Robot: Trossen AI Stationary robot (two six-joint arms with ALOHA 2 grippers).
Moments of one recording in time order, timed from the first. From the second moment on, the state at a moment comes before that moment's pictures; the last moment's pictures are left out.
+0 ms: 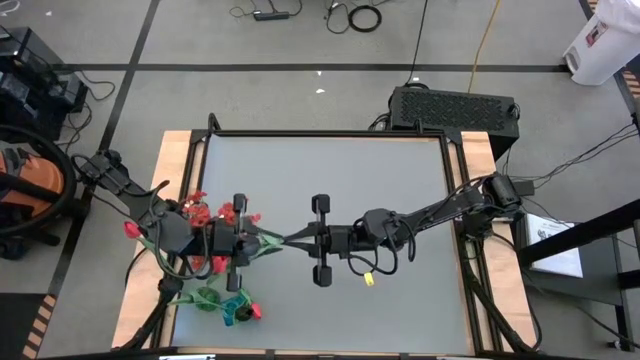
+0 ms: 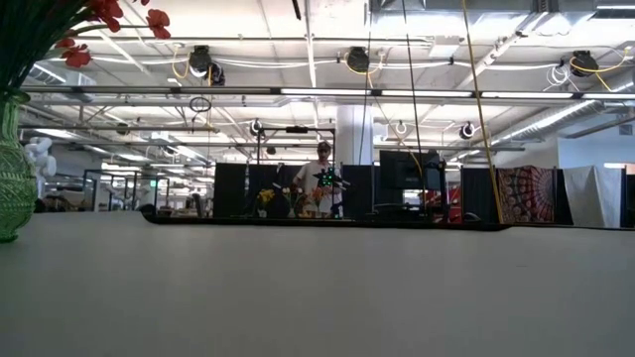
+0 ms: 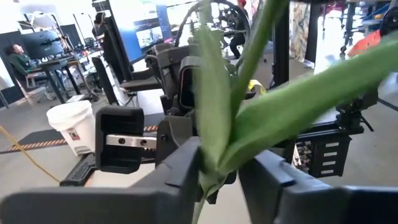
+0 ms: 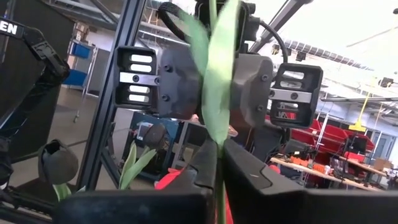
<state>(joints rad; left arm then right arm) -0.62 1.19 1.23 -0.12 -0.60 0.12 0.28 1.79 1.30 0.82 0.15 -0.32</state>
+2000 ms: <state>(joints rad) -1.15 0.99 1.38 -0.75 -0.52 -0.15 0.32 1.79 1.30 0.47 0.16 -0.27</state>
